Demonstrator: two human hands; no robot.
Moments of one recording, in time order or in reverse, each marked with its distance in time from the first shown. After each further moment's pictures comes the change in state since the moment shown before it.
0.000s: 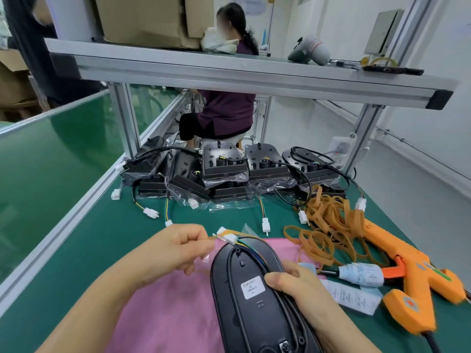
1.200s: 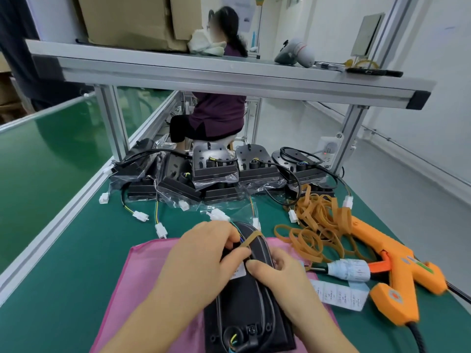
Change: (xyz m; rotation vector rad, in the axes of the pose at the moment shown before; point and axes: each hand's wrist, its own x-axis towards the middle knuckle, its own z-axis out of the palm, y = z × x) left_hand -0.008 0.044 0.066 0.705 0.400 0.325; right_hand -0.001 -0.010 0.018 -0.053 0.188 -0.120
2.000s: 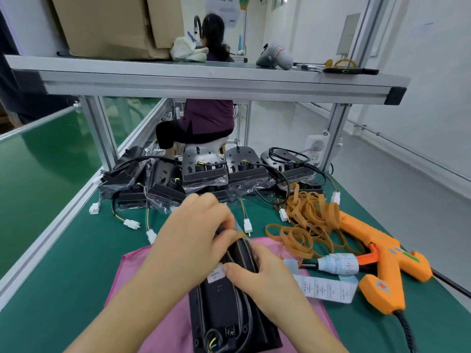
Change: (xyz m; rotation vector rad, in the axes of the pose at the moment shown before) left_hand 0.021 0.015 -0.023 0.131 0.026 0.193; right_hand -0.009 -0.010 0.008 -0.262 -0.036 -0.089
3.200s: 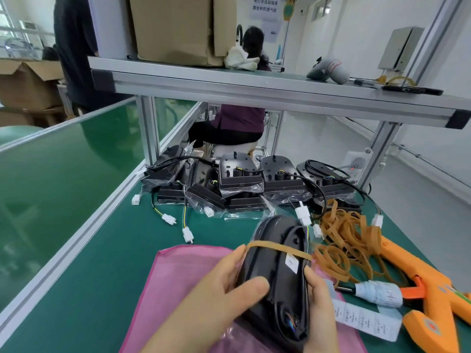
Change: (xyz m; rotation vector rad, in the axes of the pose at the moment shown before) left_hand -0.068 -0.009 0.018 -1.297 -0.195 -0.661; right_hand -0.012 0.003 0.024 1.265 -0.162 0.040
